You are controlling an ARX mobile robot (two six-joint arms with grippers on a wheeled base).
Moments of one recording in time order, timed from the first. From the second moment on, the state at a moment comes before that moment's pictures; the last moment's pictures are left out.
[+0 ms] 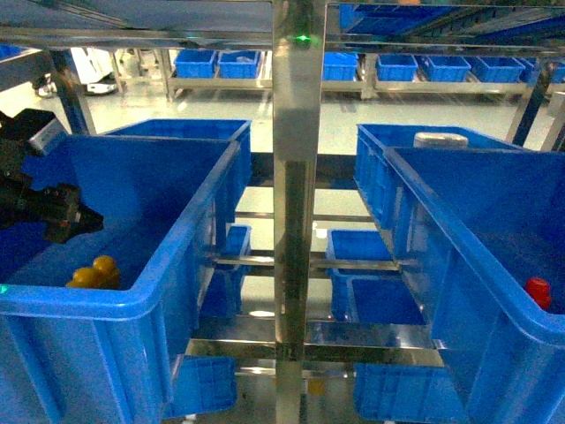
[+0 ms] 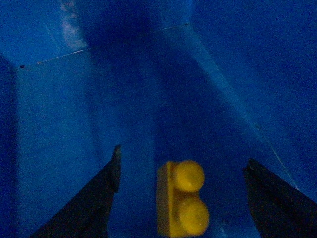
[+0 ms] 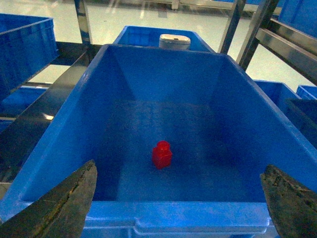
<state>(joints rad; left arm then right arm) 0.19 2.07 1.18 0.12 0.36 0.37 -0.16 0.93 0.27 0.40 -0.10 -0.11</state>
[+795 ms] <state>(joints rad) 0.18 1.28 0.72 0.07 0.49 0.04 -0.16 0.93 0.27 0.40 -0.11 -0.11</state>
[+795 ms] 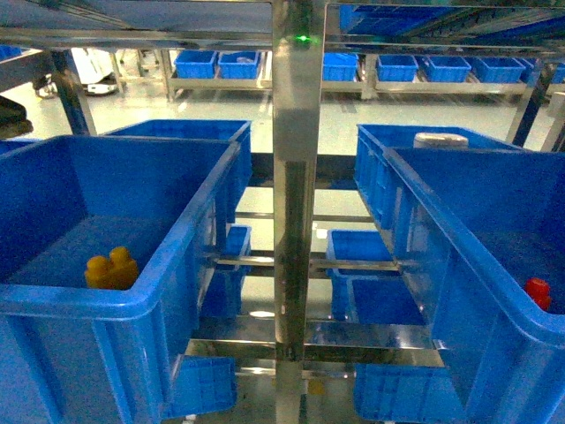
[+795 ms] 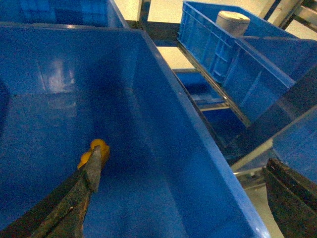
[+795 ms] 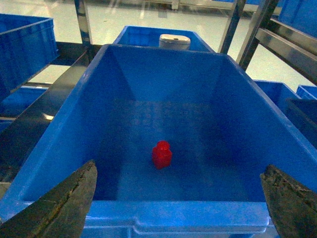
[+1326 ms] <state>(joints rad) 0.05 0.94 0.66 0.14 0.32 -0.35 -0.14 0.96 0.14 0.75 -0.14 -0.04</state>
